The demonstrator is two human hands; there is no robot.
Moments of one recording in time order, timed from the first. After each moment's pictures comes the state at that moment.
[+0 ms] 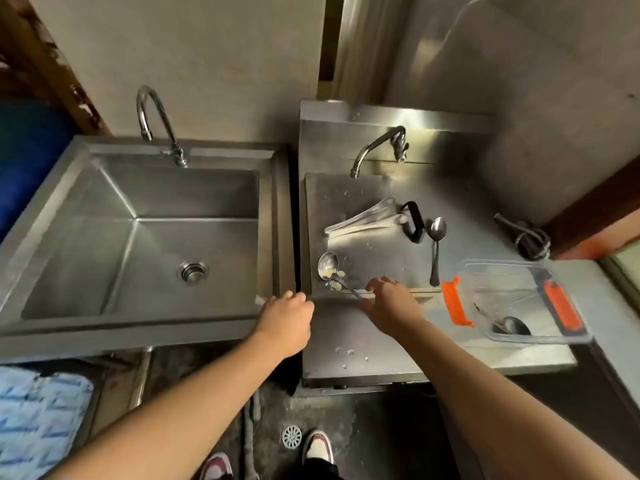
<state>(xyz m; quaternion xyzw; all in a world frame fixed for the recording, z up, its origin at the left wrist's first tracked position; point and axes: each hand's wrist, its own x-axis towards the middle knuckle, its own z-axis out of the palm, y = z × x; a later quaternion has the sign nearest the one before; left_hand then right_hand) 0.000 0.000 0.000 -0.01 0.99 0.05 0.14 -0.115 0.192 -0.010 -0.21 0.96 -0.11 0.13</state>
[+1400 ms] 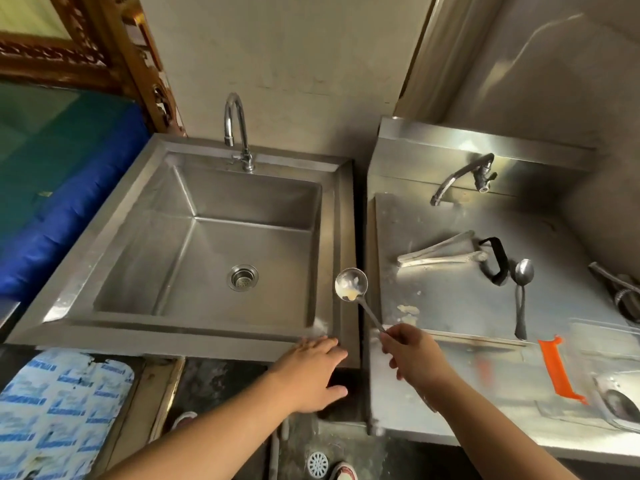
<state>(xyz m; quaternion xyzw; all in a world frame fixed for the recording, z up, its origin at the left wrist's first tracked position) 0.049 -0.089 -0.045 0.02 0.95 0.21 0.23 -0.055 0.089 0.017 -0.01 0.85 -0.41 0.31</state>
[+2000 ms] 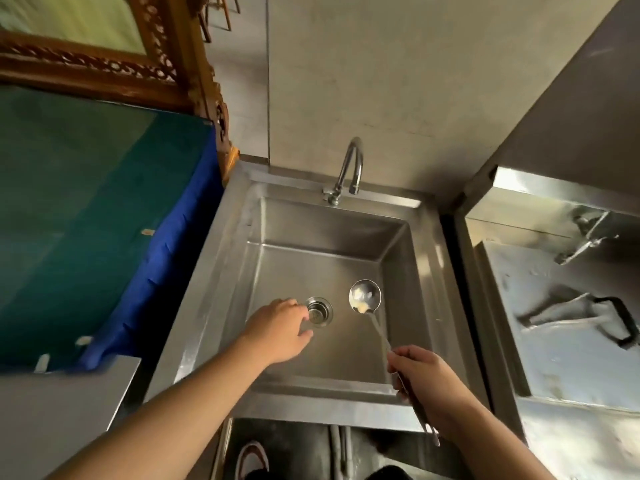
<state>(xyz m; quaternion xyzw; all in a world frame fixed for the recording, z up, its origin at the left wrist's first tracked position) 0.091 -0.463 -0.011 -0.11 0.96 0.22 0.13 0.024 -0.204 0.041 0.08 0.79 -0.48 0.36</state>
